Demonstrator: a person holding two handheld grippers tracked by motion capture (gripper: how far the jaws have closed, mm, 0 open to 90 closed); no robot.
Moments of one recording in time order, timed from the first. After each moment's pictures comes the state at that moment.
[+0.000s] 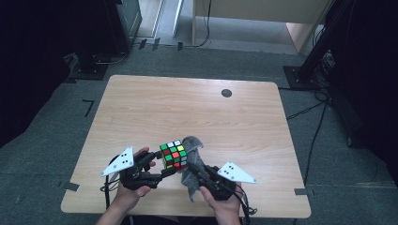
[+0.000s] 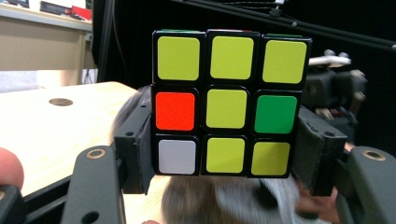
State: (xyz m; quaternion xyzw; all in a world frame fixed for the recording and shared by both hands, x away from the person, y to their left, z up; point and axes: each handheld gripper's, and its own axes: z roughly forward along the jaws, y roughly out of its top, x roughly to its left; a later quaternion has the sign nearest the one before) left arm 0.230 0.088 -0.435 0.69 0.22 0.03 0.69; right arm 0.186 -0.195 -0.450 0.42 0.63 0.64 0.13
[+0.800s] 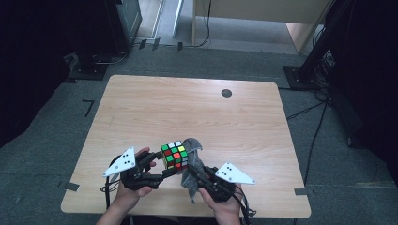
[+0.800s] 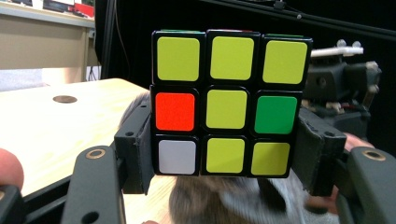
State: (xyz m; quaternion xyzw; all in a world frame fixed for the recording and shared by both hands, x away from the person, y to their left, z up) left arm 0.229 0.085 -0.436 0.70 0.22 0.04 0.68; right arm 0.182 -0.191 -0.445 0.41 0.65 0.62 0.14
